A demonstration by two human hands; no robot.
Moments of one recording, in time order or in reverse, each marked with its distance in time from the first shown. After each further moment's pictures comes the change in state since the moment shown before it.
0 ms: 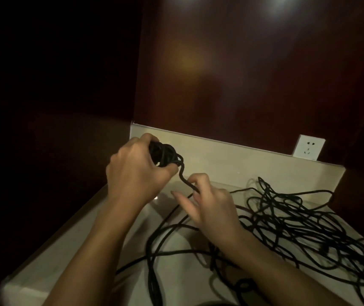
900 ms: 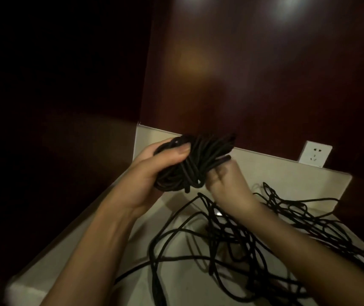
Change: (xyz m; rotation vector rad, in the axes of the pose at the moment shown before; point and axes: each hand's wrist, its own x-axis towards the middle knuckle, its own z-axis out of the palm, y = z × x) left_hand -0.002 -0.004 -0.009 -1.437 -0.630 0.070; right_hand 0.055 0.006 -0.028 0.402 -0.156 0.257
